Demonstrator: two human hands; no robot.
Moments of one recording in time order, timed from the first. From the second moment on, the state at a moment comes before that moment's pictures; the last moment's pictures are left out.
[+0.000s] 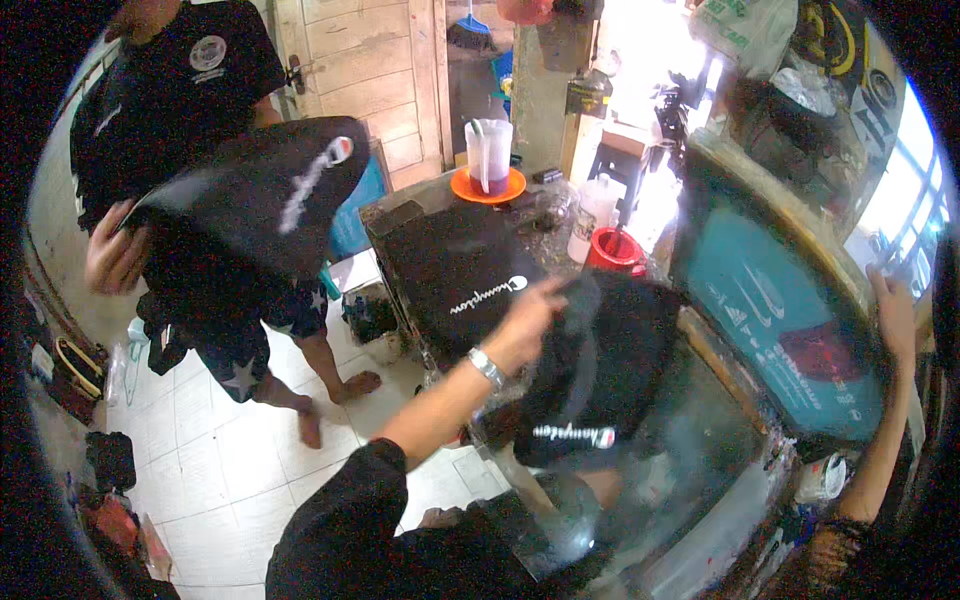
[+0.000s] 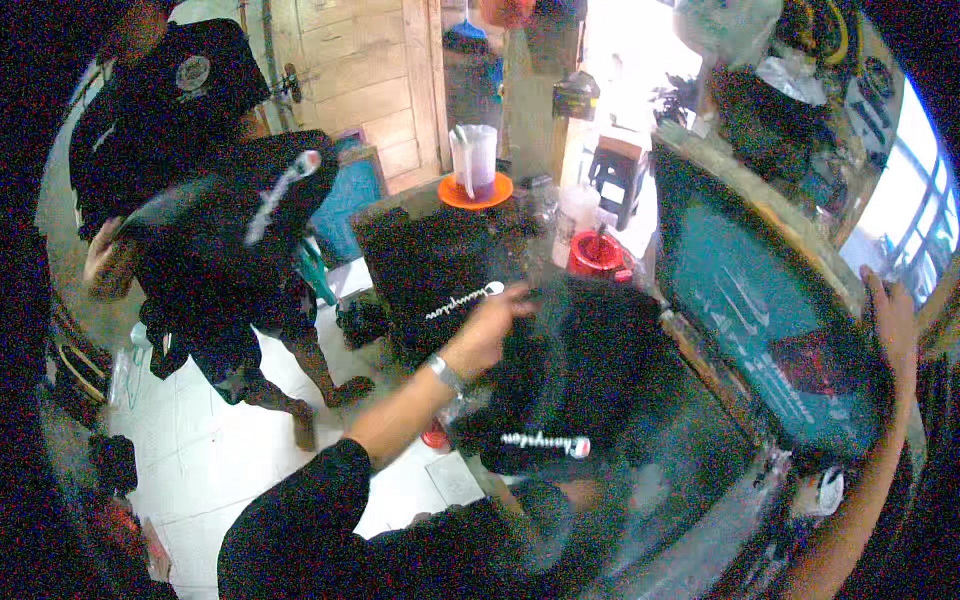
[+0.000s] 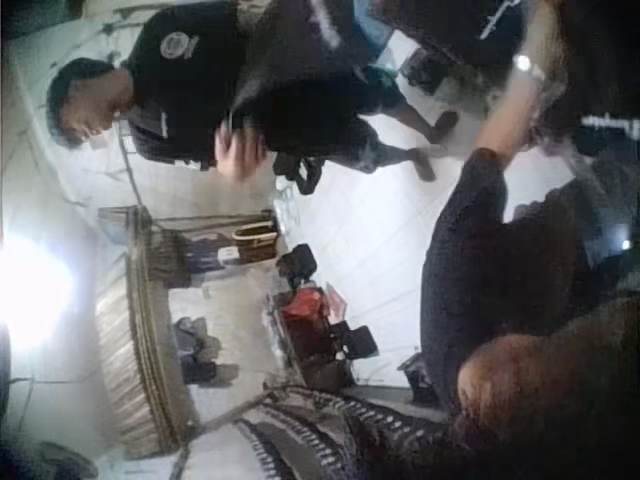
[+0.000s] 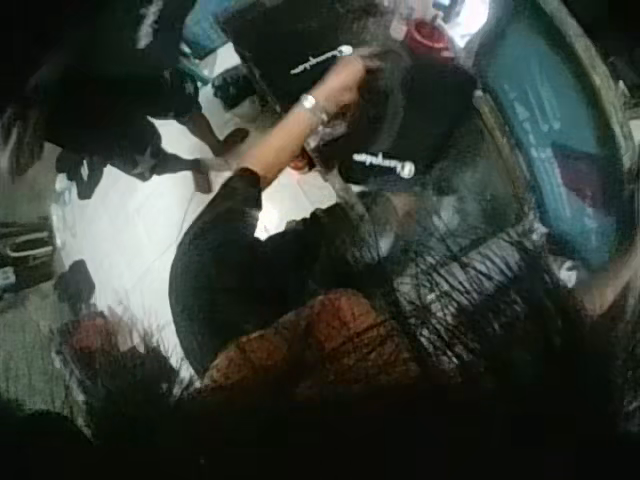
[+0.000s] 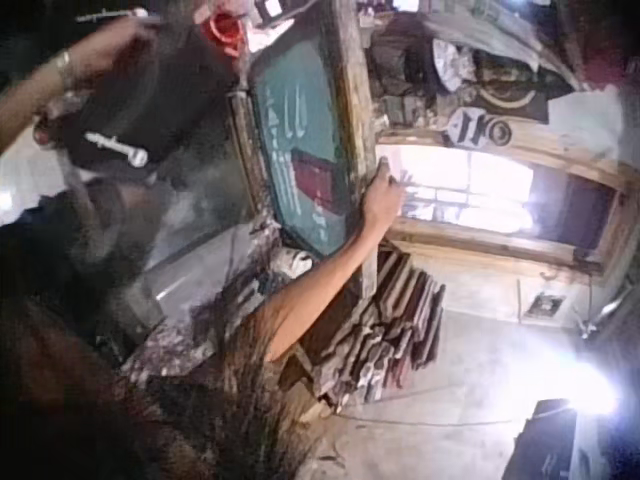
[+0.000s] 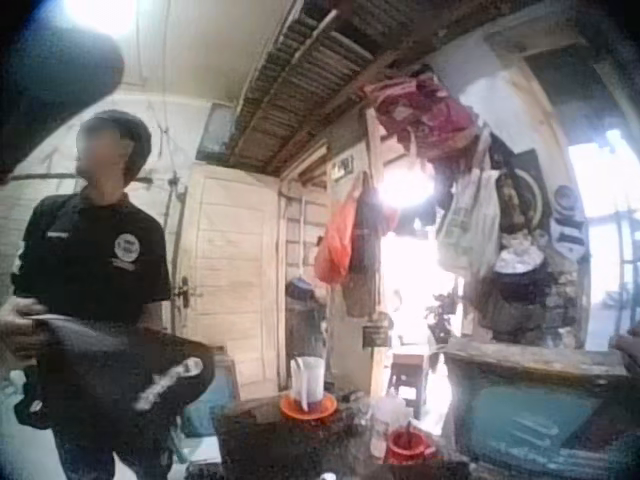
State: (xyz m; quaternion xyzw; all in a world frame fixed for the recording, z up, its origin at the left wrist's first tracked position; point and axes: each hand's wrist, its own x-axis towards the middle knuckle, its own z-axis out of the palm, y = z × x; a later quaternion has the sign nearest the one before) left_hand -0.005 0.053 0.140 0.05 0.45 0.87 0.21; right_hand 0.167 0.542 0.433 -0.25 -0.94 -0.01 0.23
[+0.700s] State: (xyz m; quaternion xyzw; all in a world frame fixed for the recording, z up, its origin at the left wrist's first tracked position) left_hand -0.063 -0.100 0.029 0.33 0.89 0.30 -0.14; right_hand 0.151 0.574 0.408 -0.25 -0.93 -0.06 0.27
